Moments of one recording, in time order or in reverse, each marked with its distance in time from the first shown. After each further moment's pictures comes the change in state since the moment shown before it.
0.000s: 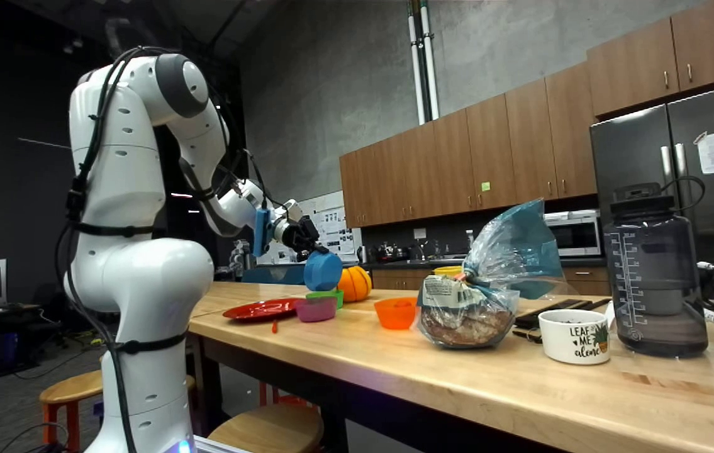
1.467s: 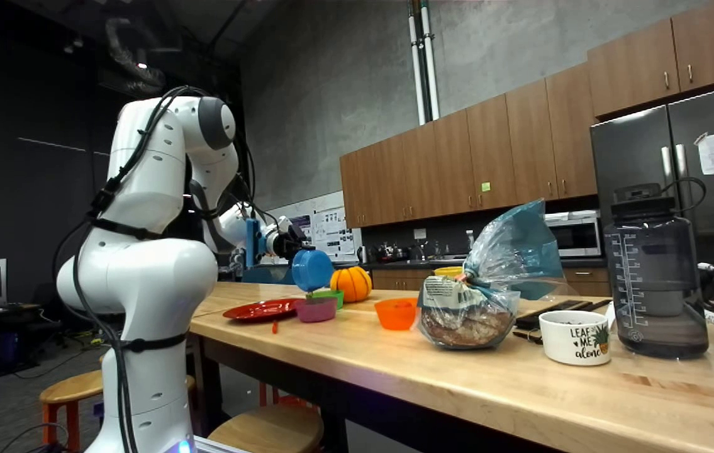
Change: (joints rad) arm 0.129 0.284 0.013 0.219 -0.054 -0.368 0.012
